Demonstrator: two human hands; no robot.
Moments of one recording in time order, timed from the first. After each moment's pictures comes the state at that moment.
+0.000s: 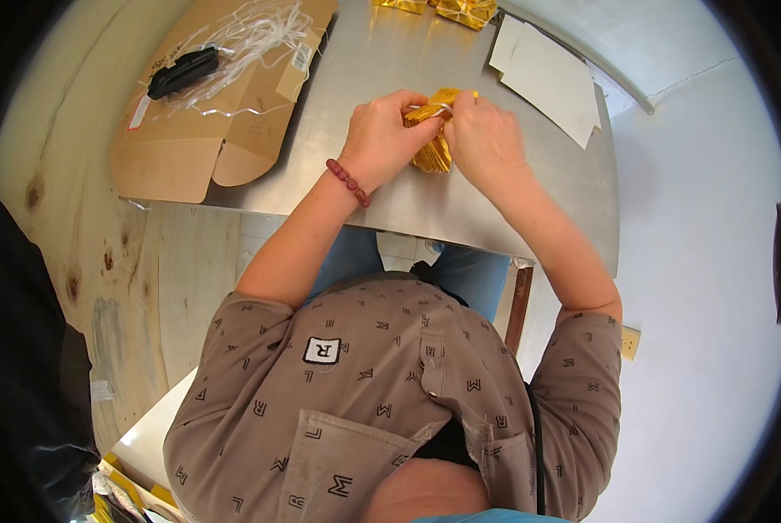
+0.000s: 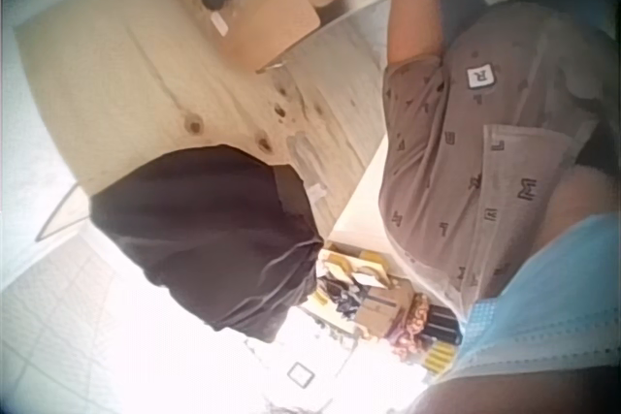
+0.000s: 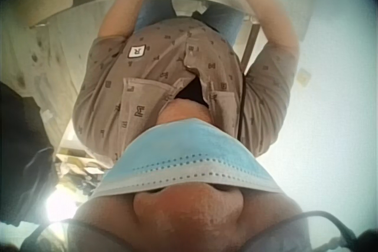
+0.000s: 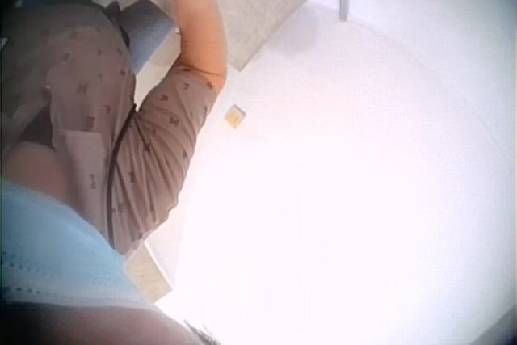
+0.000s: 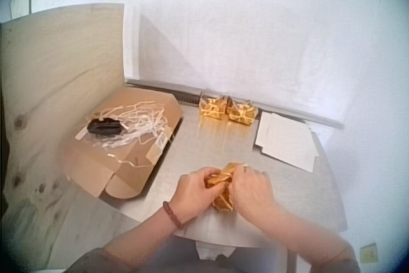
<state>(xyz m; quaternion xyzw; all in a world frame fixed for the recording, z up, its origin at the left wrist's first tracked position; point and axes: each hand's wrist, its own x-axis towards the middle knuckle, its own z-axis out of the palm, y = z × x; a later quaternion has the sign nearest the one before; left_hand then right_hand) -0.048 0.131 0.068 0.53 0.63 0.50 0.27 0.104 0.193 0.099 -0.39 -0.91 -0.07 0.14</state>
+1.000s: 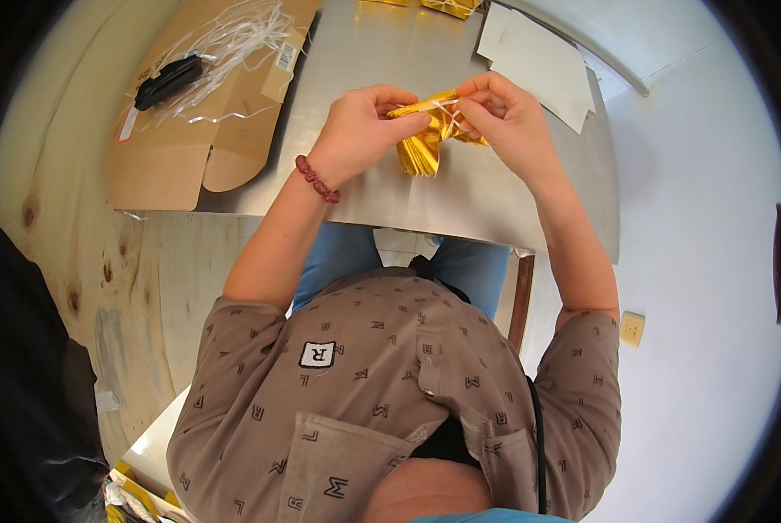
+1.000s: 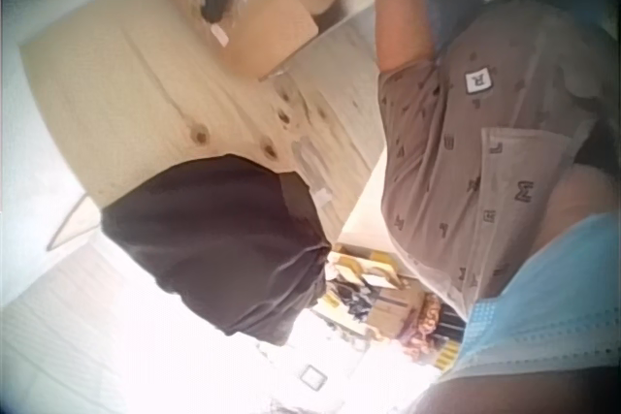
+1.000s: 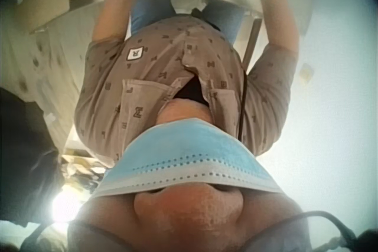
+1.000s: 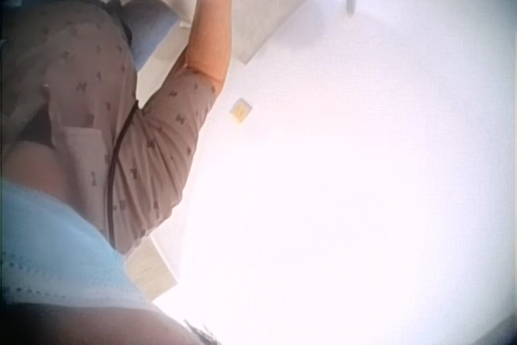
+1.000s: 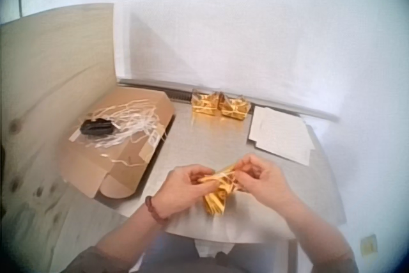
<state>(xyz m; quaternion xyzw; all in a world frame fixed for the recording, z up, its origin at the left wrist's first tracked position) -0.067 0.127 0.075 0.51 0.54 0.49 0.46 0.142 0.204 0.119 -0.37 -0.72 0.50 0.29</state>
